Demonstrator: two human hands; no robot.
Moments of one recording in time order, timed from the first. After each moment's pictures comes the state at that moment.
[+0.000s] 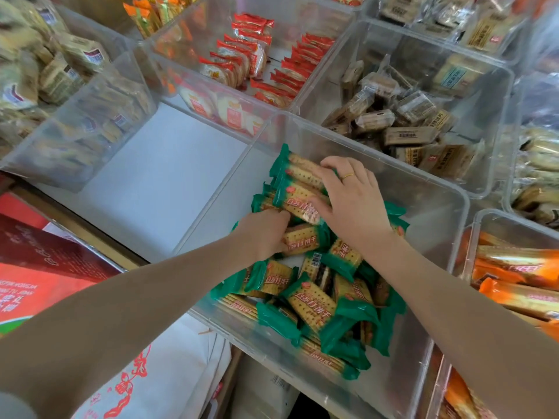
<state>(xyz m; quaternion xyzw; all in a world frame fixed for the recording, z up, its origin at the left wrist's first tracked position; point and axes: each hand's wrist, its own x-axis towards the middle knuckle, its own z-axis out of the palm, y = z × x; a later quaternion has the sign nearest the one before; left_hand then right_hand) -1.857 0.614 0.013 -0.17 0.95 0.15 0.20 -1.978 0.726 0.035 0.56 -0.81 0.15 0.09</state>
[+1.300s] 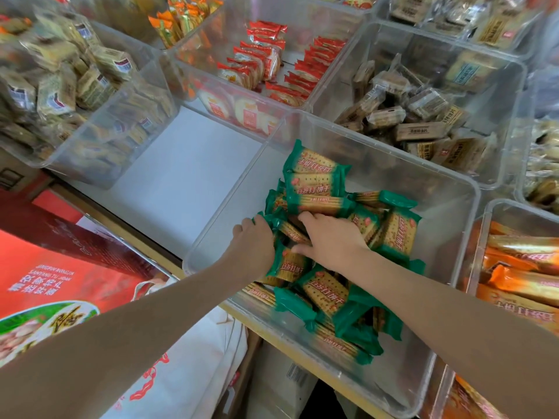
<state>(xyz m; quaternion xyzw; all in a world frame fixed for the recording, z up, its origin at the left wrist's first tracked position) -1.804 0.636 0.032 -0.36 0.90 0.17 0.18 -1.923 0.723 0.018 0.56 -0.81 -0.02 -0.17</state>
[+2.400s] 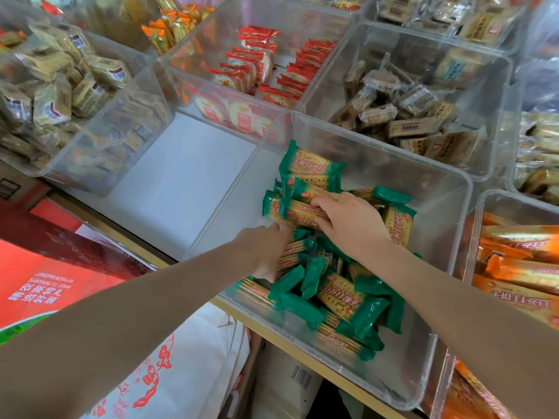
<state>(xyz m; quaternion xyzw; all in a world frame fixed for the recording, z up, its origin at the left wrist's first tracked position) -1.819 0.627 0.024 -0.14 0.94 0.07 0.30 -1.943 0.743 0.037 0.54 -0.83 0.10 -0.08</state>
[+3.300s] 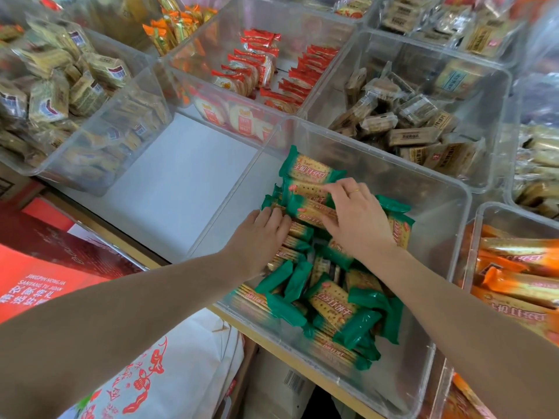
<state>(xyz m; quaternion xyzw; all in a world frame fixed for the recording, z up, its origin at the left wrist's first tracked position) -1.811 0.616 0.008 -0.07 0.98 -0.13 0.16 -1.956 0.739 0.039 0.50 -0.86 0.10 -0.05</state>
